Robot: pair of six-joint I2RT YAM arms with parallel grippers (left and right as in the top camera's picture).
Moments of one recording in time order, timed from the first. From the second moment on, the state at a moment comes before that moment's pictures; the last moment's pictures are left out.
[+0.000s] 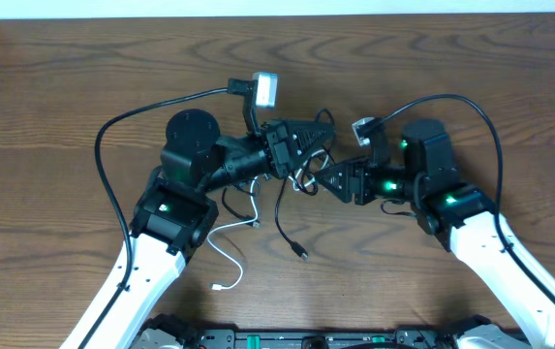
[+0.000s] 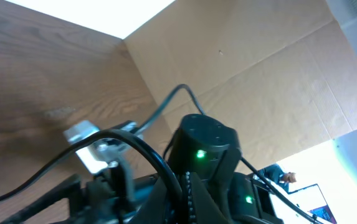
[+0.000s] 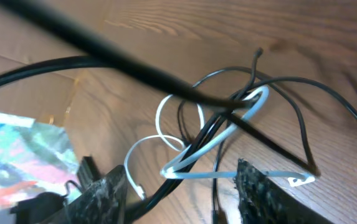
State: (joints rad) left arm -0.44 1.16 0.96 0.10 0.75 -0.91; right arm 0.38 1.31 0.79 -0.17 -0.69 0.46
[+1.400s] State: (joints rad) left arm -0.48 1.18 0.97 -0.39 0.19 -0.72; right arm 0.52 1.41 0.79 -0.19 -0.54 0.67
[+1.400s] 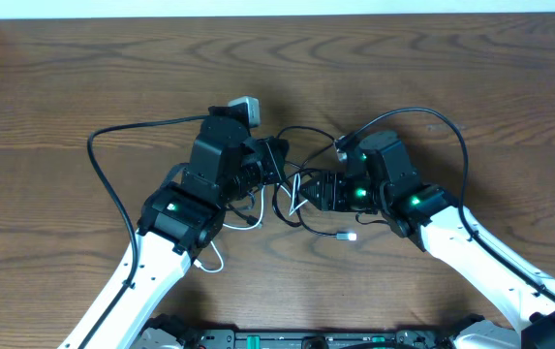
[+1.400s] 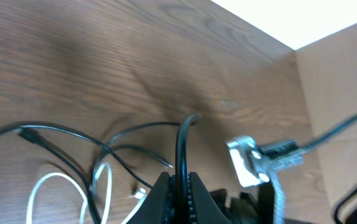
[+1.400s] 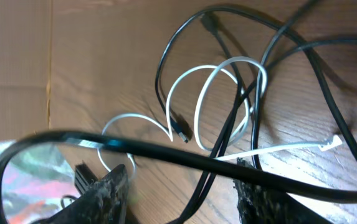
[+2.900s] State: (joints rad) left arm -0.37 1.24 0.97 -0.52 0.19 -0.92; right arm 0.51 1.42 0.79 -0.17 -0.44 0.58
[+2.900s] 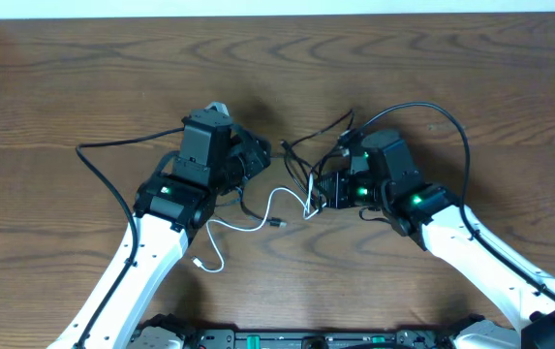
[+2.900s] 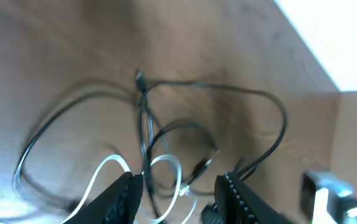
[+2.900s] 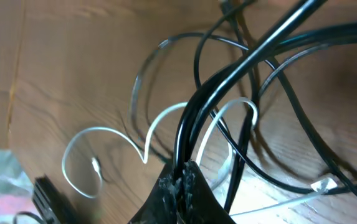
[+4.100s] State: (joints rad) left arm -0.36 1.32 0.97 -0.52 0.64 -0.44; right arm 0.47 1.42 0.79 0.21 -0.73 0.88
